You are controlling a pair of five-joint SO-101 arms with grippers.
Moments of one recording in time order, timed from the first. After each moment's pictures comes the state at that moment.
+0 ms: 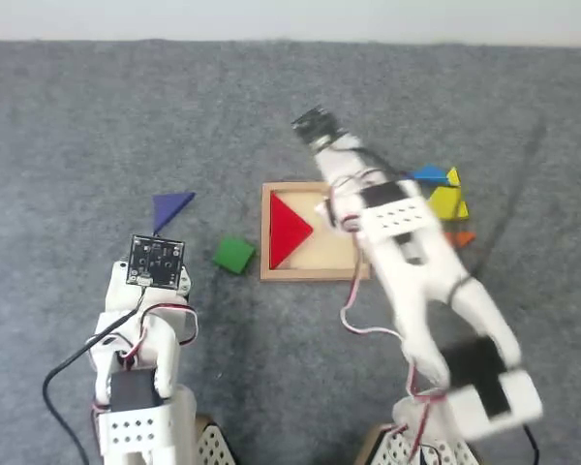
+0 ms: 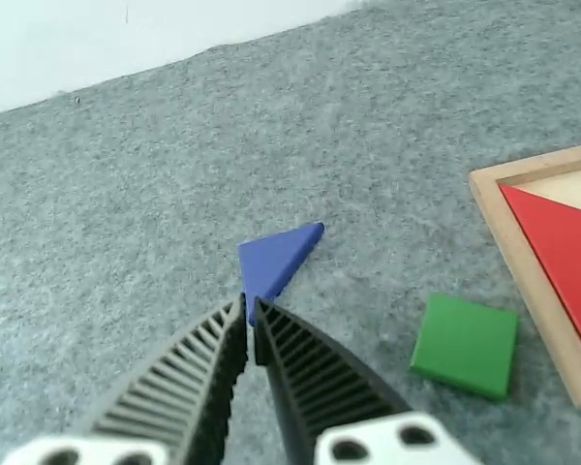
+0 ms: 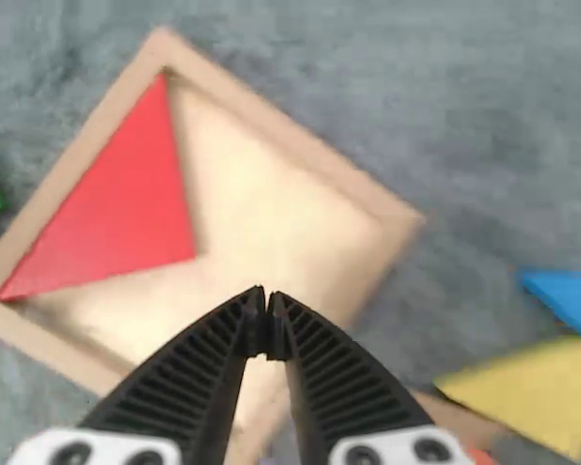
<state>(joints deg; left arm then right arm) -12.6 -100.6 97.4 45.4 -12.1 -21.9 -1.5 23.9 46.8 17.2</state>
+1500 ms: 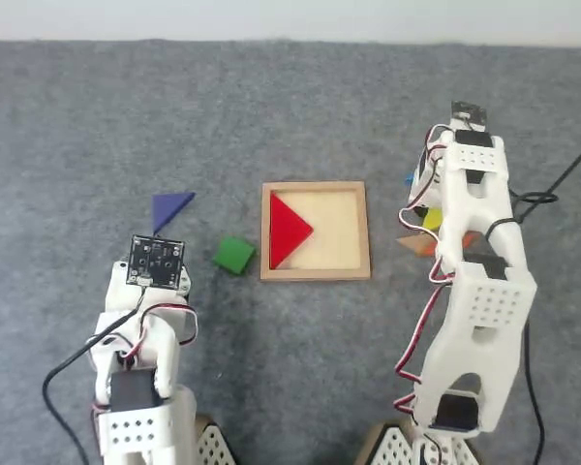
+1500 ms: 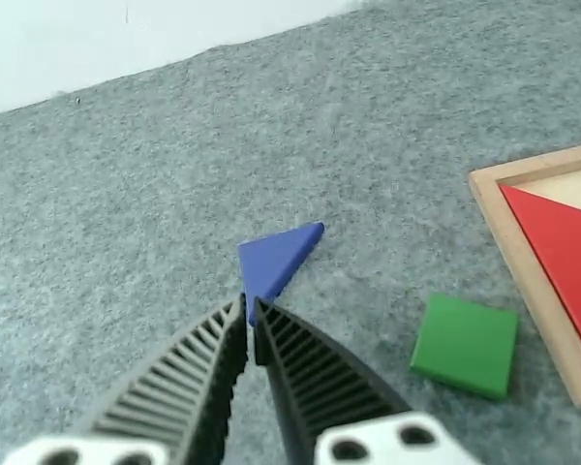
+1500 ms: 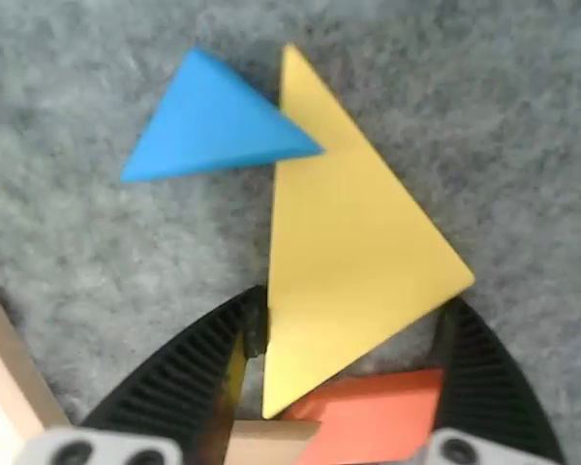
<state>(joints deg) -12.6 -100.6 97.4 45.4 -12.1 3.1 40.0 -19.6 72.8 -9.5</state>
